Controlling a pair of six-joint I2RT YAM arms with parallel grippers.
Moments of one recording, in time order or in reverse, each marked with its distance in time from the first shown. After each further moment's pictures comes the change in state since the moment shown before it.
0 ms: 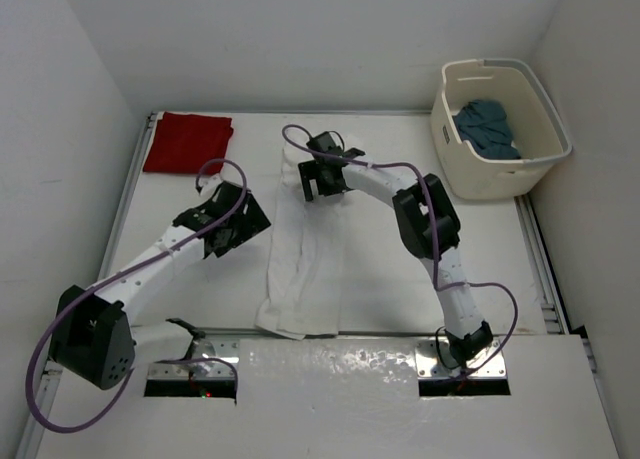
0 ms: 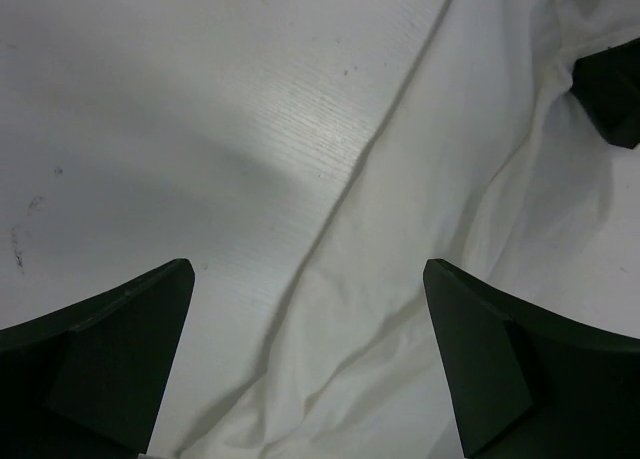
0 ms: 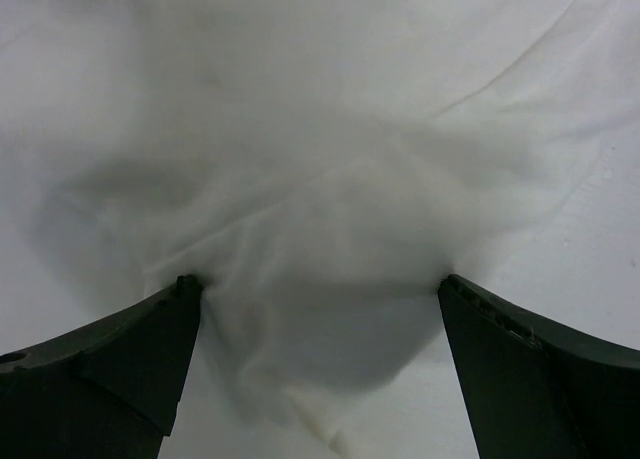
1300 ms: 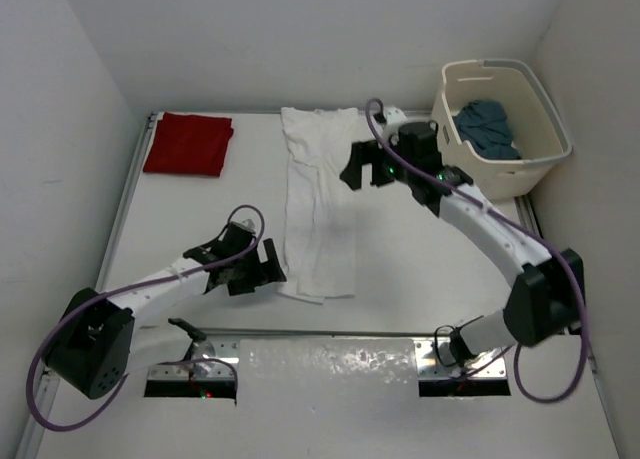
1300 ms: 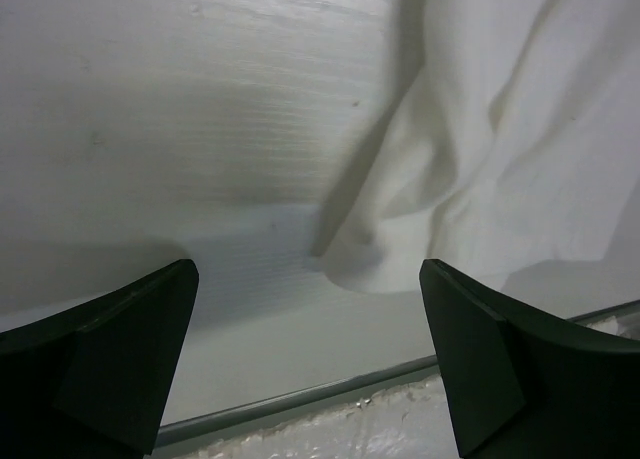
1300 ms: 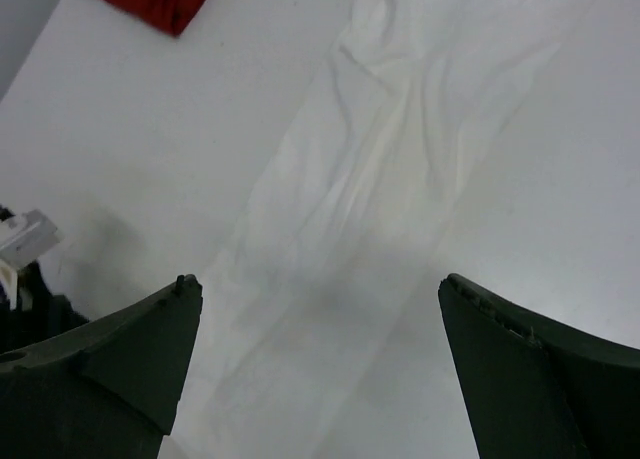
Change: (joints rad) left arm -0.065 -0.040 -0.342 0.206 0.397 0.151; right arm -0.178 -0.757 -0.515 0.269 -0.392 -0.108
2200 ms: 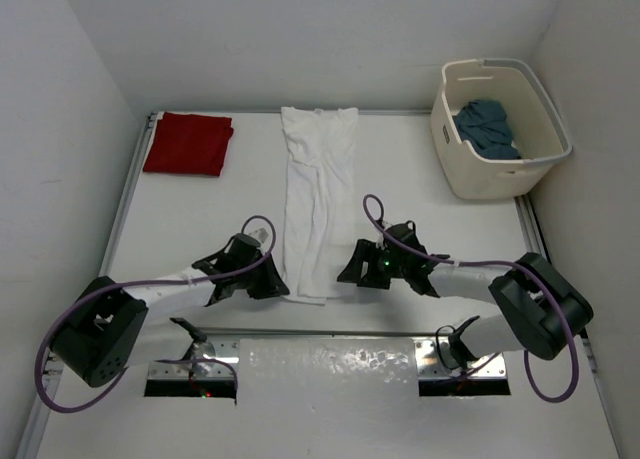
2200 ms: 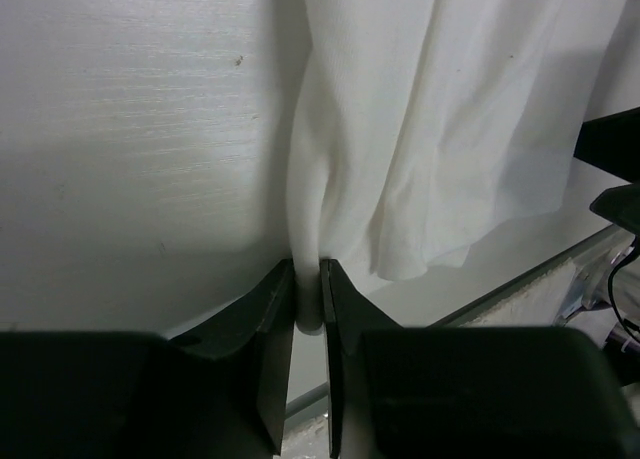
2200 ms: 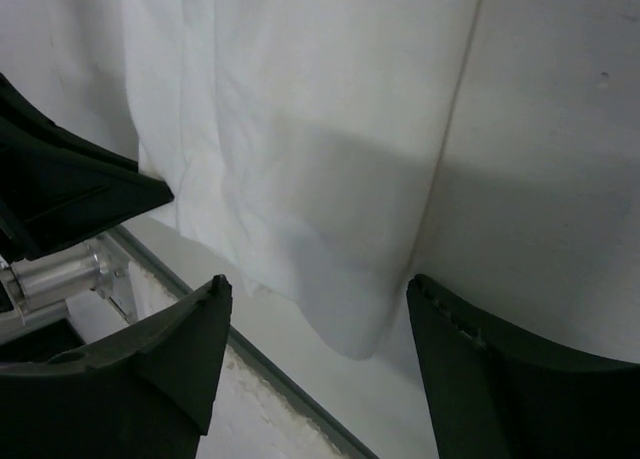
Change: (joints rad) left arm -0.080 0.053 -0.152 0.366 0.133 -0.056; right arm 0.201 -0.164 -0.932 0.483 -0.119 0.646
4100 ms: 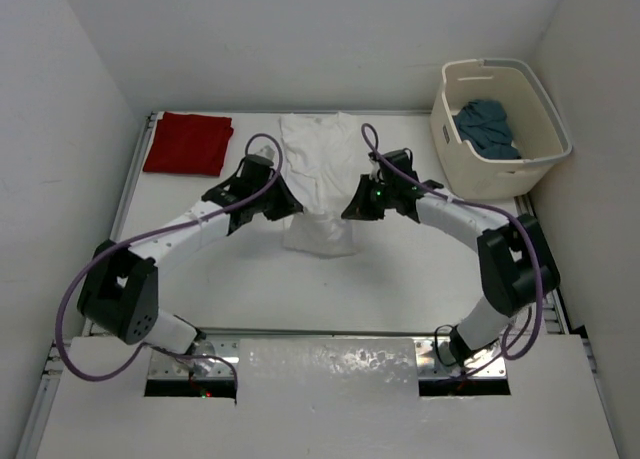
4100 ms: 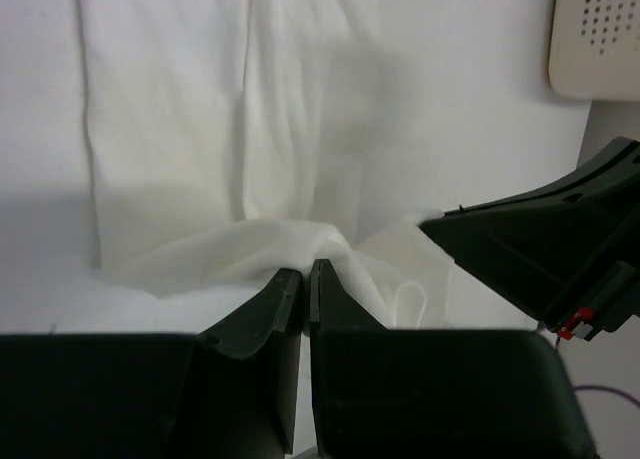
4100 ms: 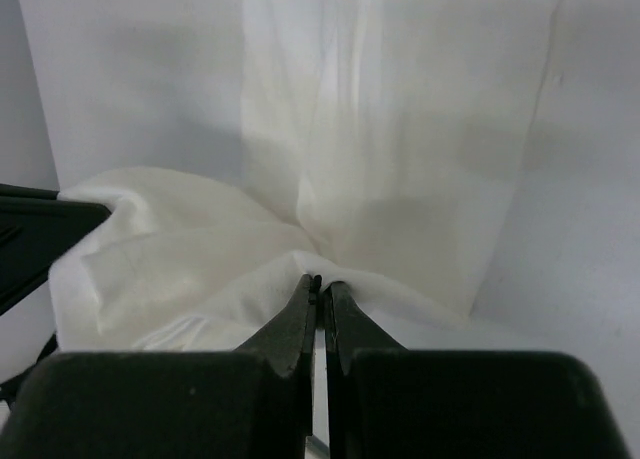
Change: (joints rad) left arm 0.094 0.215 0.634 -0.216 -0.110 -0.006; right arm -0.183 0.237 0.629 -0.434 -0.033 -0.164
